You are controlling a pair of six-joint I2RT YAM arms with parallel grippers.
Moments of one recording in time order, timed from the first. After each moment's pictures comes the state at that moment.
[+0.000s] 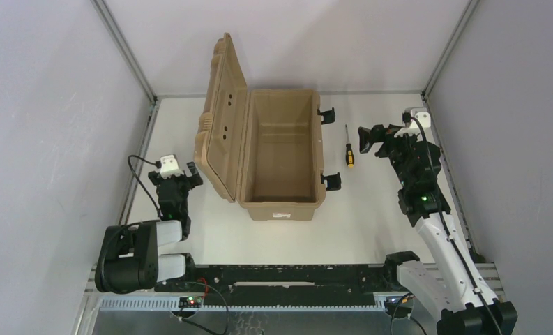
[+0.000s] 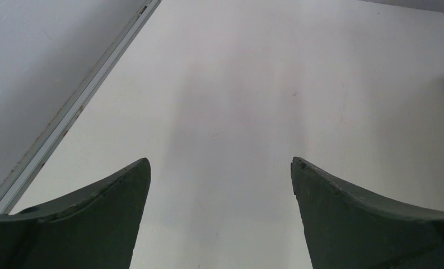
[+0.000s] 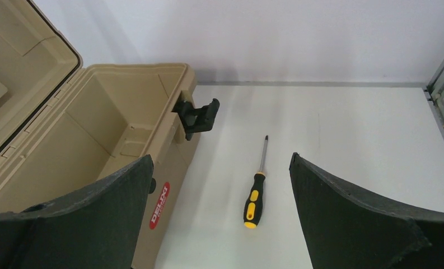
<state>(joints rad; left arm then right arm) 0.06 1.28 0.15 1.01 -0.18 -0.04 0.16 0.83 0.74 0.09 -0.05 0.16</state>
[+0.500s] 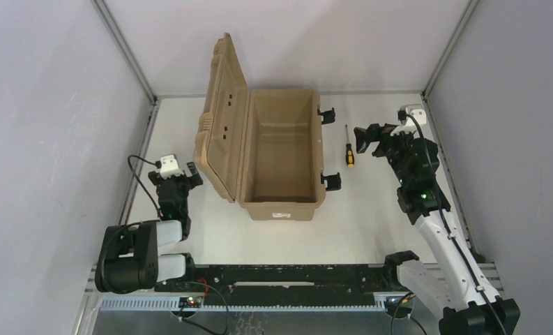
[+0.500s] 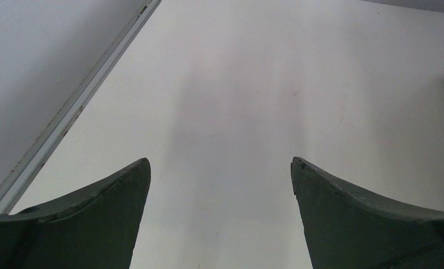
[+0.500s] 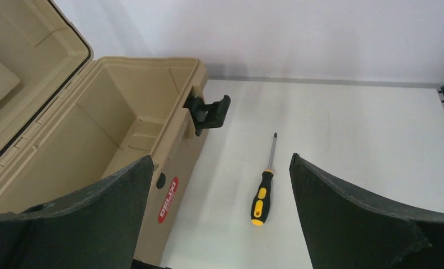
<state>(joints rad) 0.06 1.28 0.15 1.01 -0.18 -0.04 0.19 0.84 0.76 0.07 -0.05 0.16</state>
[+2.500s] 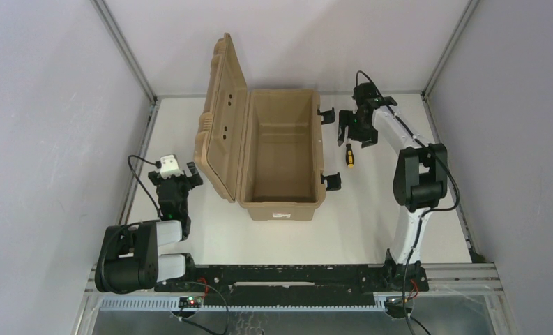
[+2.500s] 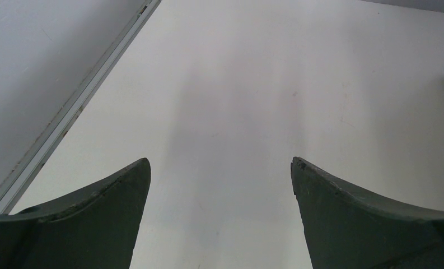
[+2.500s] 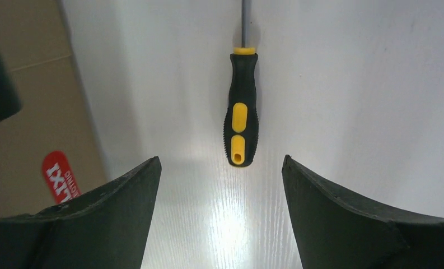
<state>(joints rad) 0.06 1.28 0.15 1.01 -0.18 -0.04 0.16 1.96 1.67 -0.84 -0.02 0.24</state>
